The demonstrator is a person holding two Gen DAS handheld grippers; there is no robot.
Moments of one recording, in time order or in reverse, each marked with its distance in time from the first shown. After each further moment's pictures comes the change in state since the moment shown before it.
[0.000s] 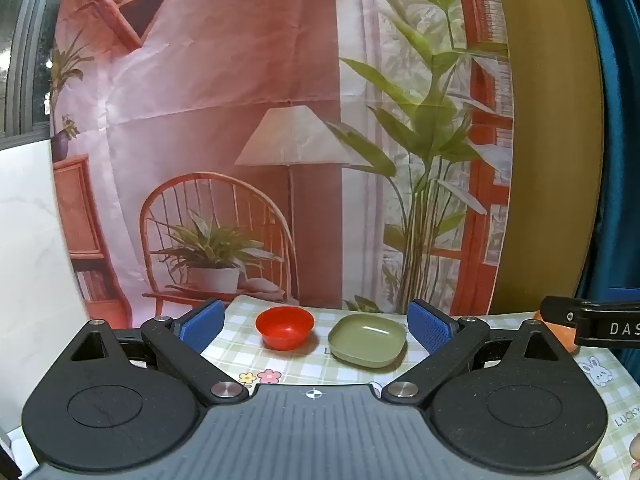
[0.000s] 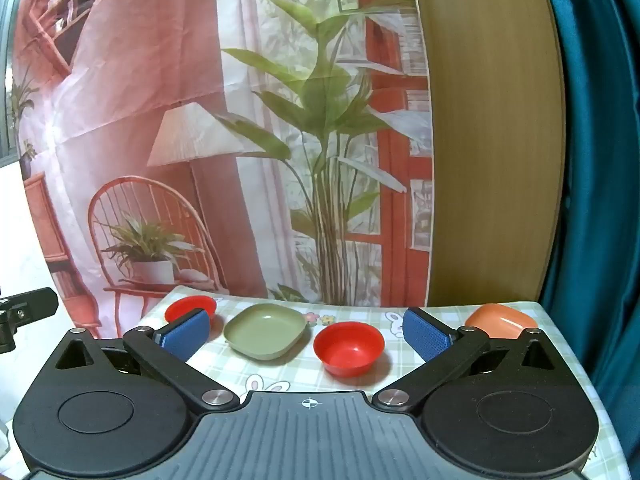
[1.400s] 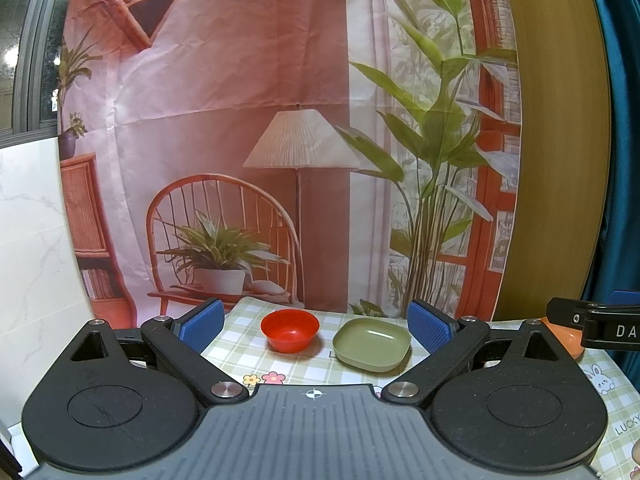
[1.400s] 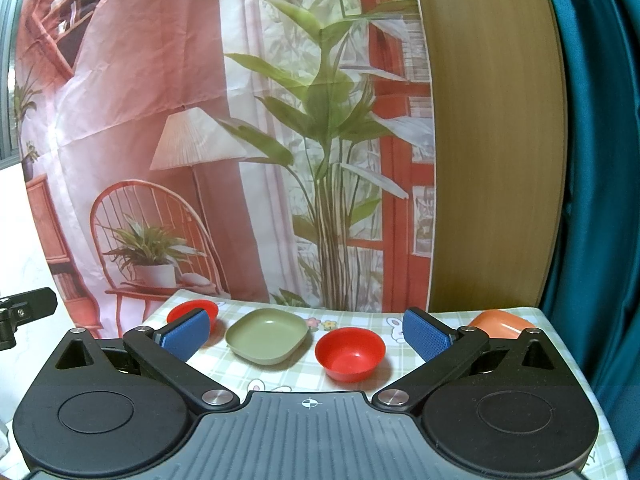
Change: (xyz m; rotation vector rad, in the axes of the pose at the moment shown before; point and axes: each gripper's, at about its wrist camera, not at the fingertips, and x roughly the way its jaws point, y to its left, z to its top) left arm -0.001 0.004 0.004 -0.022 -0.002 0.011; right arm -0.004 0.003 0.003 0.002 -0.007 0.004
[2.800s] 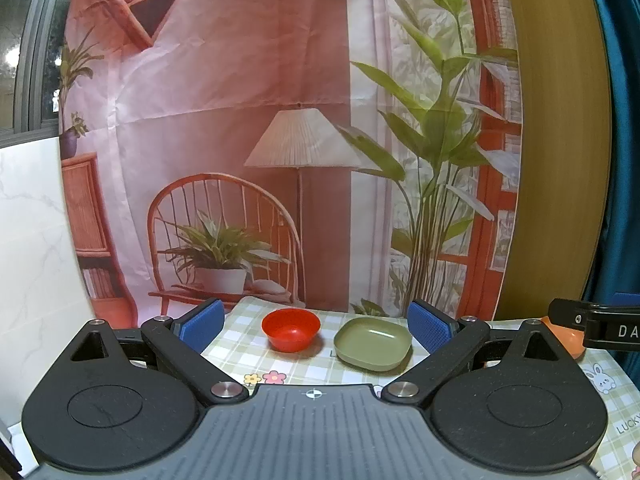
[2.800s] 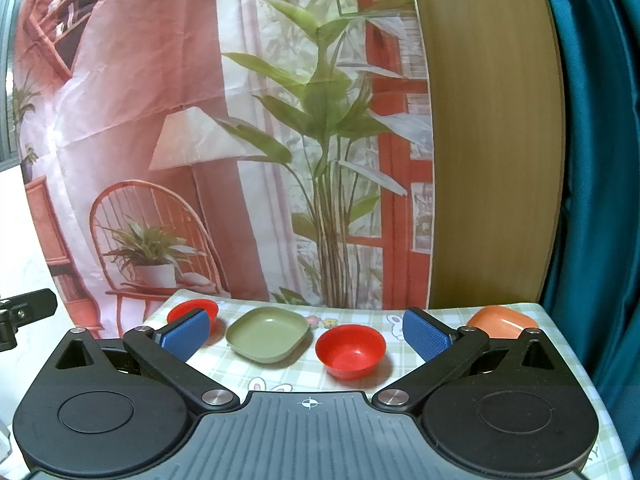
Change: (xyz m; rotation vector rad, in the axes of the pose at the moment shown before) left arm -0.002 -0.001 -0.002 0.000 -0.009 0.004; right arm 0.001 -0.001 0.002 0.004 0.000 -0.001
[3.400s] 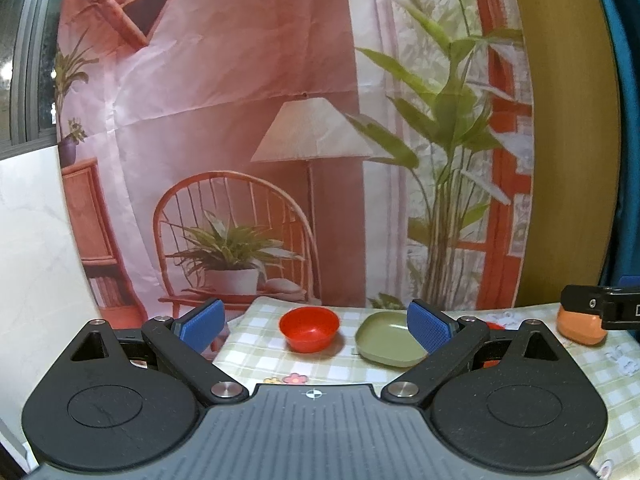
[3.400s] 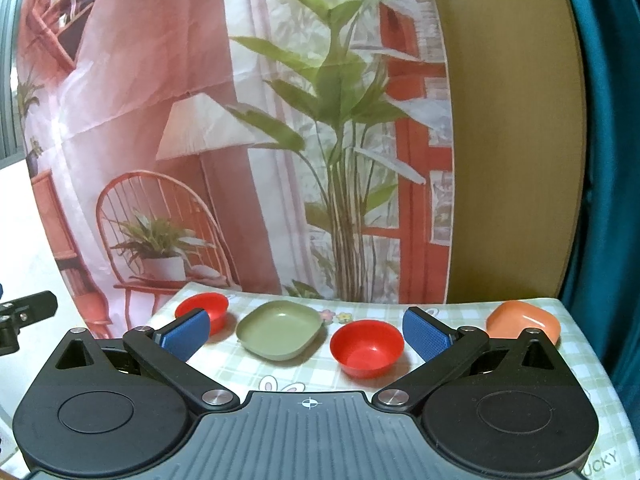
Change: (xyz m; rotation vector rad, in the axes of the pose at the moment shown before) left arm 0.032 0.017 -0.004 0.055 0.025 0.028; right arm 0.038 0.007 -0.004 0.002 0.041 0.049
